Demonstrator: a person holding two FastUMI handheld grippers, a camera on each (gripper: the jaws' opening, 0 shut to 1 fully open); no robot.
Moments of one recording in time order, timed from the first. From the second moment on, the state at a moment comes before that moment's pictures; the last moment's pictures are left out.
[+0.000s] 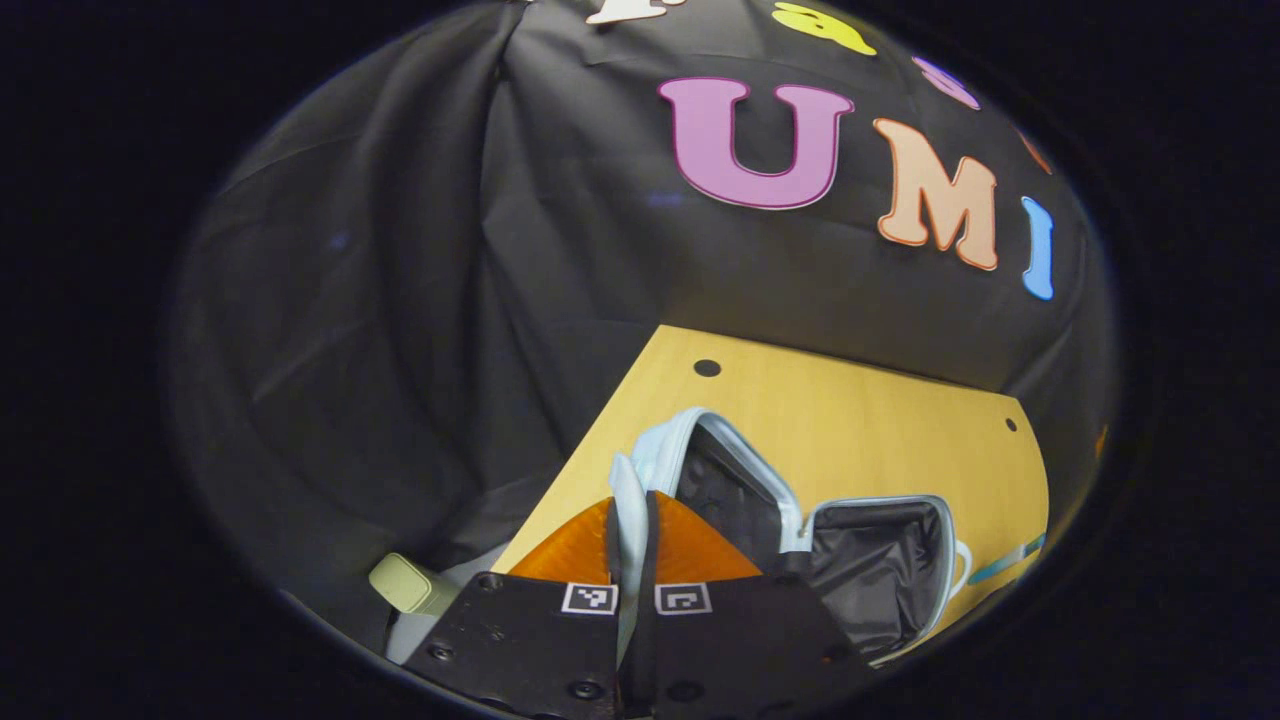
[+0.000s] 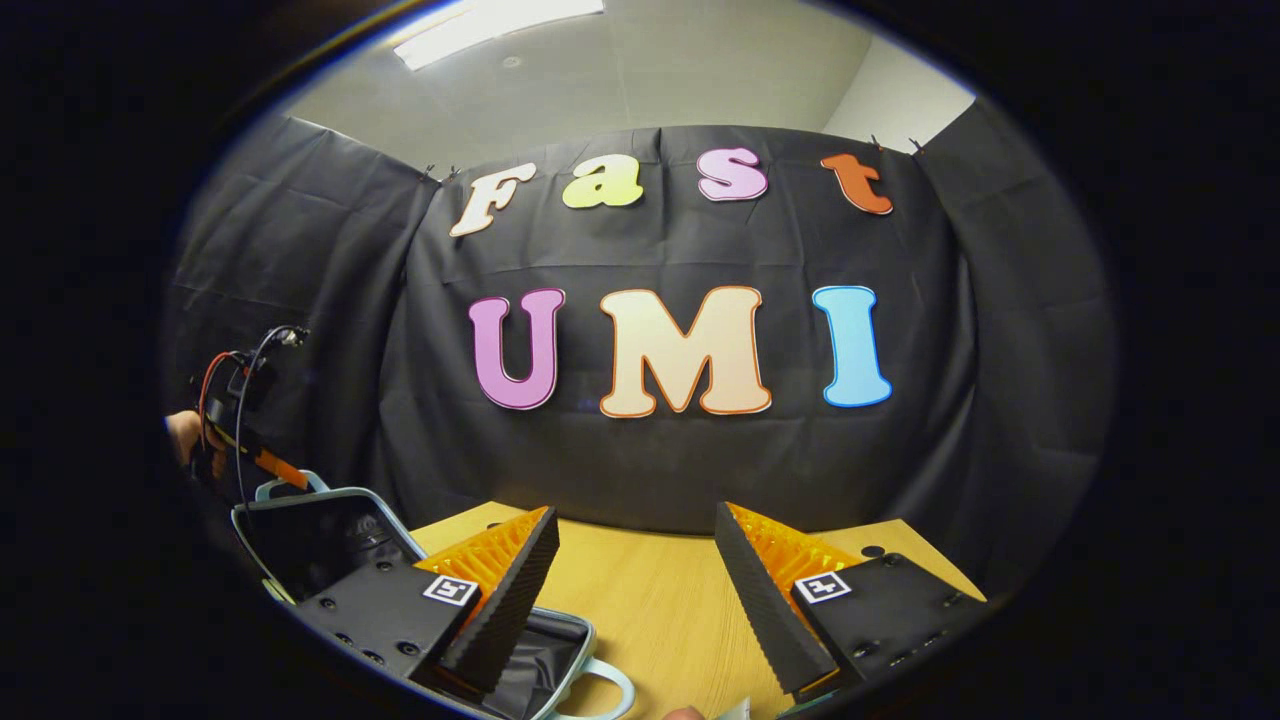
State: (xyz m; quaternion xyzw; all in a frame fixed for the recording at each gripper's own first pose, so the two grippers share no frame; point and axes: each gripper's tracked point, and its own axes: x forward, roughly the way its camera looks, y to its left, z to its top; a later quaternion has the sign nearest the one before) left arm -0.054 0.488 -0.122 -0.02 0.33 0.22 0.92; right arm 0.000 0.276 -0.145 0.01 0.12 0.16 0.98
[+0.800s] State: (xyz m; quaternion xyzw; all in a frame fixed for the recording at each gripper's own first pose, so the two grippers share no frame) left arm -0.053 0.492 -0.122 0.01 0.21 0.30 0.93; right arm 0.008 0.236 -0.137 -0.01 0.11 0.14 0.98
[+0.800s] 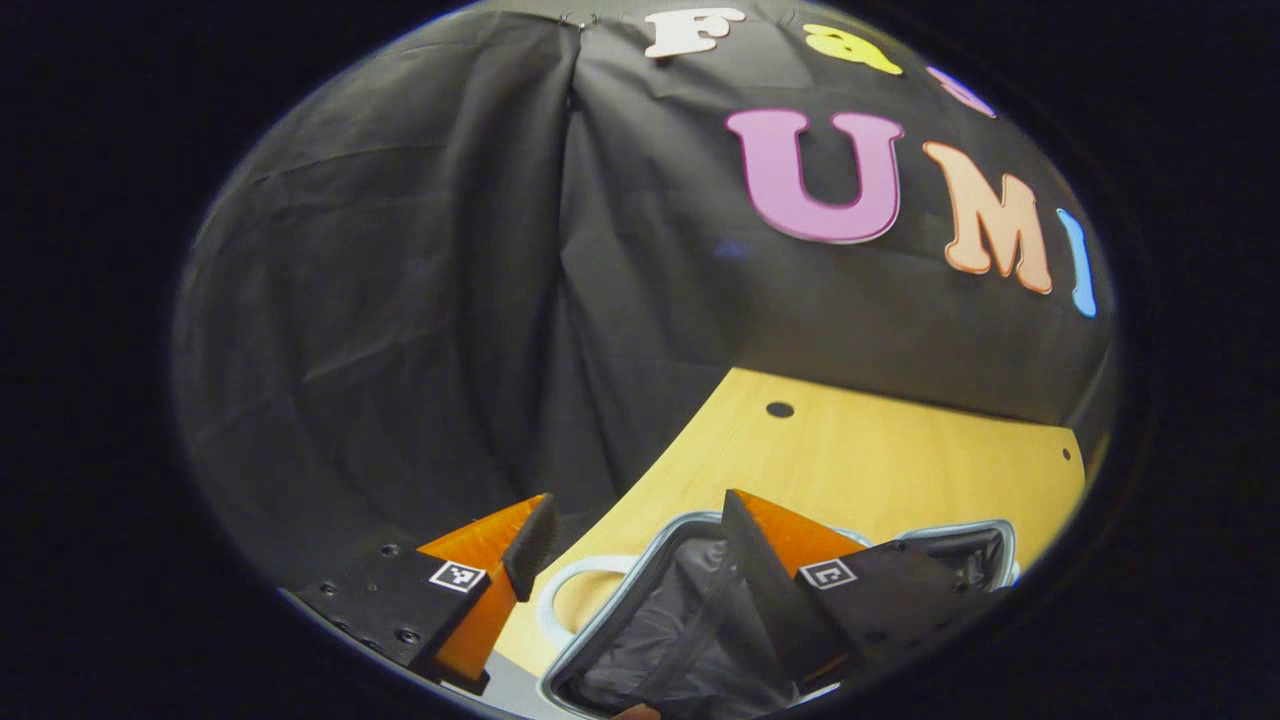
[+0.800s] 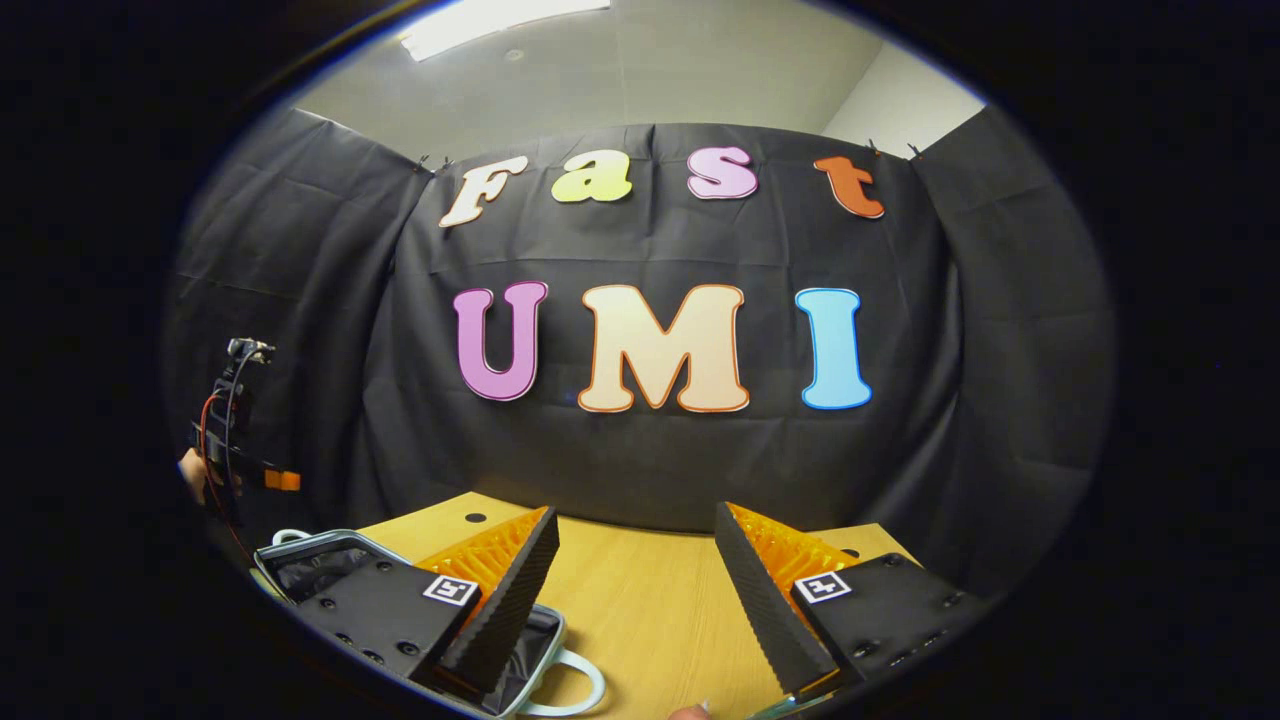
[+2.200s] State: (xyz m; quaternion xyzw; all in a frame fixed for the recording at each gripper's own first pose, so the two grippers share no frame) left arm 0.009 0.005 -0.189 -0.02 0.23 0.00 0.97; right arm 0.010 0.032 -0.110 -0.02 0.07 0.11 0.99
